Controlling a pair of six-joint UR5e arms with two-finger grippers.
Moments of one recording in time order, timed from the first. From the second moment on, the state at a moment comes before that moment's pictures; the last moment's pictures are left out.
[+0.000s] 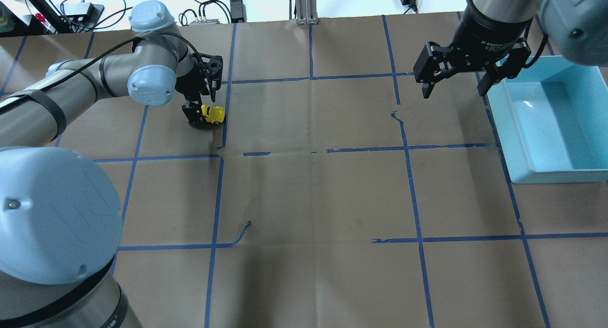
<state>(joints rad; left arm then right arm) -1.50 -2.17 -1.54 -1.03 1.56 1.63 1.56 -1.55 1.54 -1.53 -1.56 -0.01</state>
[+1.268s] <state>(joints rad) -1.51 -2.14 -1.55 -1.00 1.58 1.64 1.56 -1.55 1.55 -1.53 -1.56 -0.01</state>
